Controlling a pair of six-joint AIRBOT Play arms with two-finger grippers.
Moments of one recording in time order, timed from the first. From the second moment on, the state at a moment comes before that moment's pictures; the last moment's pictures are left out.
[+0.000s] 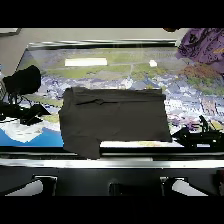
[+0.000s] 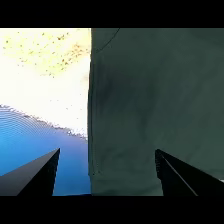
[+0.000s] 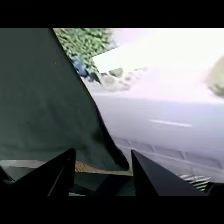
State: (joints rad) left arm 0.37 -1.31 1.06 1.06 -1.29 -1.41; right arm -0.72 -1.35 0.69 -0.94 1.23 1.05
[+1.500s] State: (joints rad) left arm 0.41 -1.29 0.66 0.86 -1.20 -1.23; right arm -0.72 -1.39 0.60 -0.87 1.22 1.00
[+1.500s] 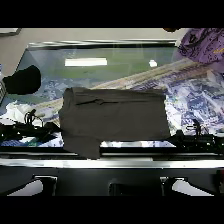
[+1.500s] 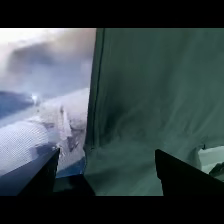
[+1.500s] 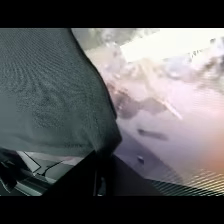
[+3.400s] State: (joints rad) left arm 0.20 -1.33 1.52 0.81 -1.10 -1.29; right arm -0.27 -1.30 1.48 -0.89 1.12 1.21
